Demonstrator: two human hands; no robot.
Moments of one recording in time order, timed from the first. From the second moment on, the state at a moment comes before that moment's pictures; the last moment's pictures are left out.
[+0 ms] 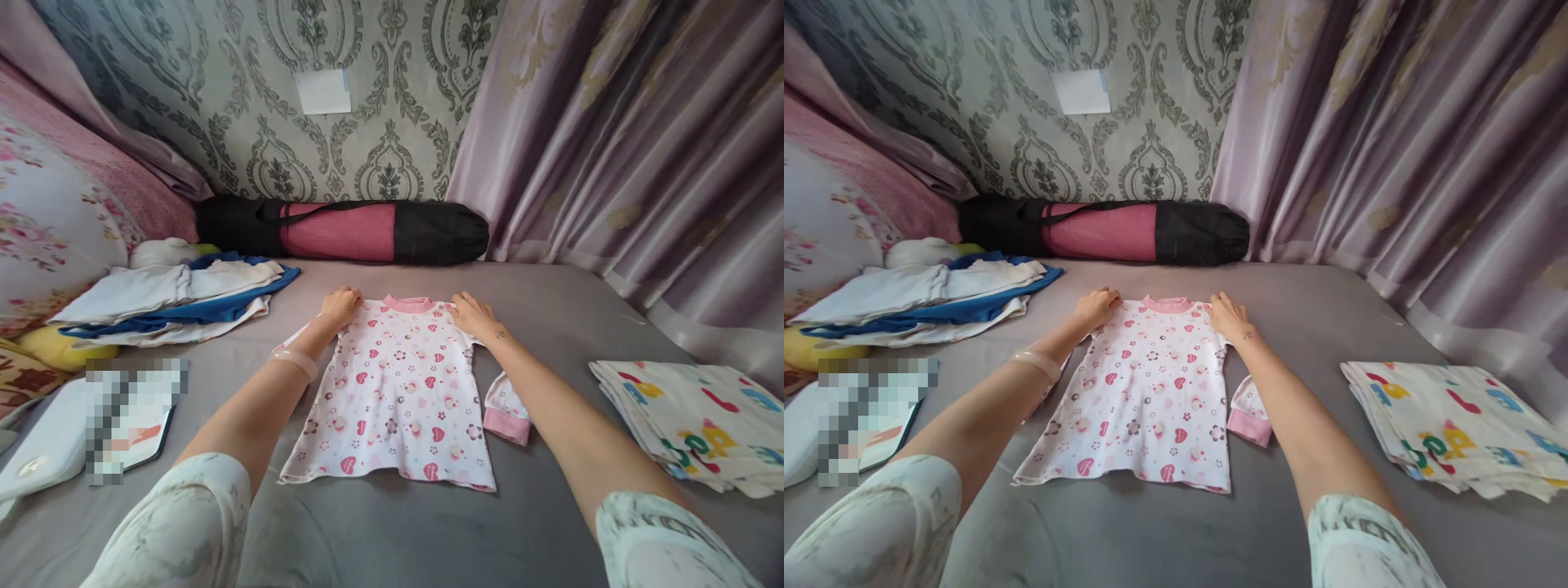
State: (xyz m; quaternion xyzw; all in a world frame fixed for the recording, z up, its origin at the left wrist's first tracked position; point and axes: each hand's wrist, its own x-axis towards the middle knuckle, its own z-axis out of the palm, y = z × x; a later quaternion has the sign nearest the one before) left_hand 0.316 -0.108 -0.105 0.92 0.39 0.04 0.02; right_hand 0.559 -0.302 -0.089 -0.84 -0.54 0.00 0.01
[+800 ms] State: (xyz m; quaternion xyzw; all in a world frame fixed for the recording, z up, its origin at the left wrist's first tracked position) left_hand 0.370 -0.140 -0.141 0.89 0.44 0.13 0.02; right_hand 0.516 -0.259 -0.138 -0.84 -0.53 0.00 0.13
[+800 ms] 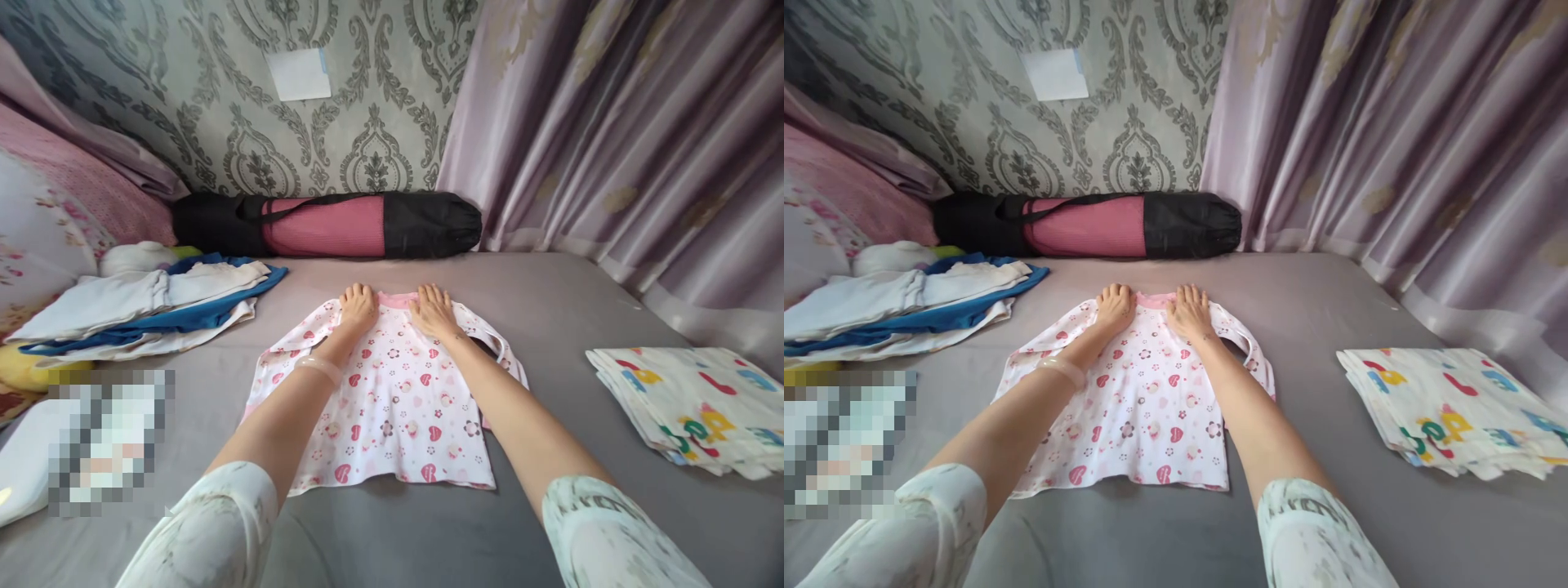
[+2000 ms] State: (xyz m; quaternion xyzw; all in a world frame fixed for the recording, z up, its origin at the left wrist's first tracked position) left_hand 0.445 -0.266 -0.140 0.98 0.14 0.11 0.11; right_hand 0.622 -0.445 -0.047 -0.88 -0.19 0.28 0.33
